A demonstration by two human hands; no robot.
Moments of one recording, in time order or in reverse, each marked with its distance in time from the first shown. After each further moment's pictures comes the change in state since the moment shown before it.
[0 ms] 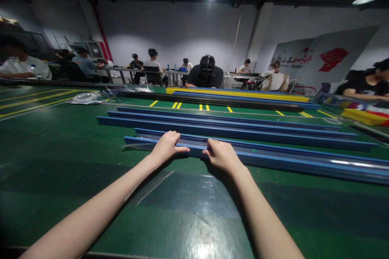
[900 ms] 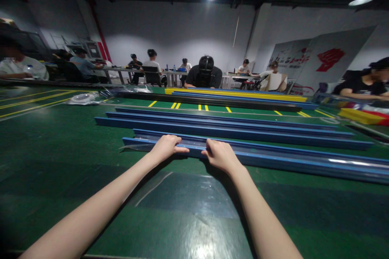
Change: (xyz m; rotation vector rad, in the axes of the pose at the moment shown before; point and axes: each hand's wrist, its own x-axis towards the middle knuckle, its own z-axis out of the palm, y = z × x) left_hand 0.007 -0.005 0.003 0.033 -0.142 0.038; right_hand 0.000 0.000 0.000 -0.010 0.000 -0.011
